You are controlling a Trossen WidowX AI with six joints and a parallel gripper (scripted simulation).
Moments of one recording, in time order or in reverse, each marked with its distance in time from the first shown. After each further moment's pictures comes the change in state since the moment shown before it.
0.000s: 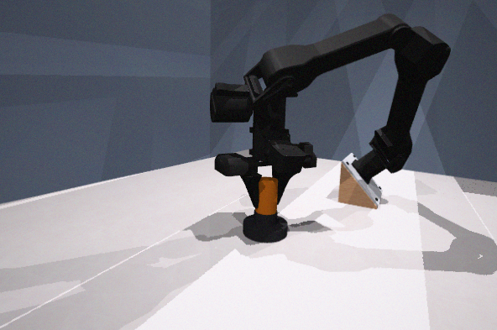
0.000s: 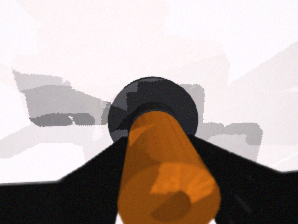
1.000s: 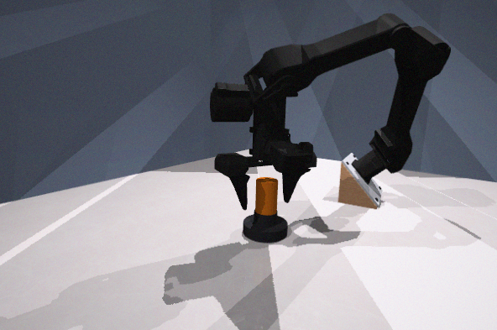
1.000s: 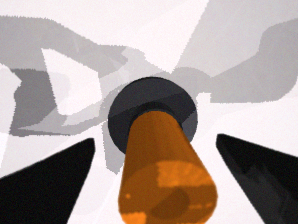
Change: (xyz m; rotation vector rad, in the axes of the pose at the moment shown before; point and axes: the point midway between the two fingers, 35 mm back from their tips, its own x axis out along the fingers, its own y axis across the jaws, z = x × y) arm 0.000 0.000 0.000 0.001 0.000 0.000
